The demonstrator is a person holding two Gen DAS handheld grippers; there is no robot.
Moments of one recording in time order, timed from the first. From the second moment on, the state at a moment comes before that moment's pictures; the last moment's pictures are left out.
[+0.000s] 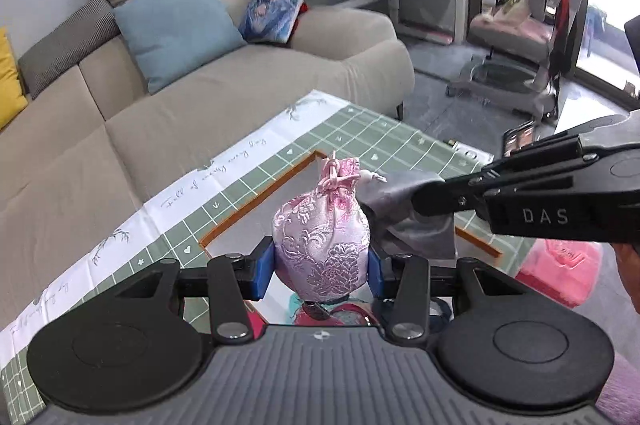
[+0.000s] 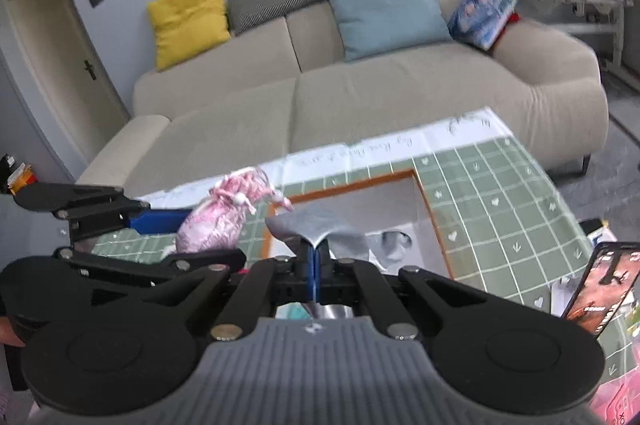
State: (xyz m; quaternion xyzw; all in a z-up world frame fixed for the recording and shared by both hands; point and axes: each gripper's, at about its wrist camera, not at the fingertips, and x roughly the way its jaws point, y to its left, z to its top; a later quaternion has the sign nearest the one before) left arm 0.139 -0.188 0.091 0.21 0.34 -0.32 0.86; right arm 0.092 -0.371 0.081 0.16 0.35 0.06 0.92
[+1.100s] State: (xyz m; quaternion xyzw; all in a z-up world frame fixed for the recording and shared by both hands) left arm 0.241 -0.228 -0.065 0.37 0.45 -0.27 0.77; right arm 0.188 -0.362 -0.071 0.03 0.52 0.03 0.85
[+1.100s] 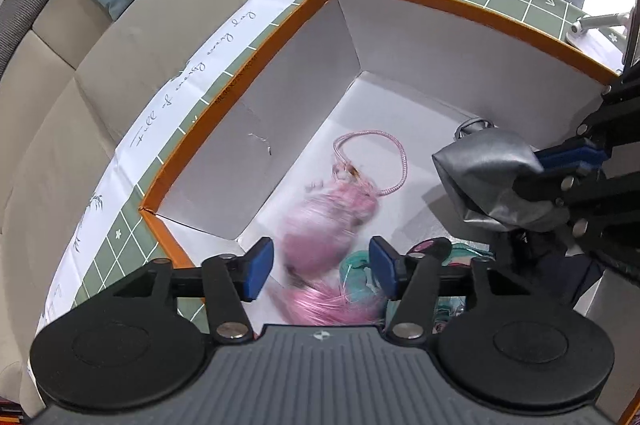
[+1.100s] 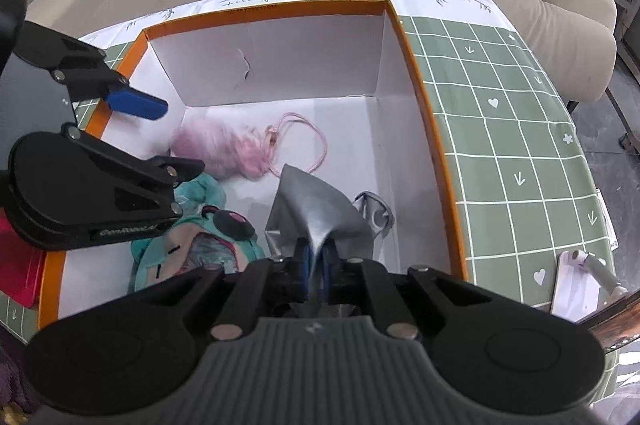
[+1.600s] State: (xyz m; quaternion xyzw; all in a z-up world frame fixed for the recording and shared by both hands) left arm 0.212 -0.211 -0.016 0.34 0.40 -0.28 0.80; right arm 0.151 -0.340 -0.024 0.01 0.48 0.04 0.88
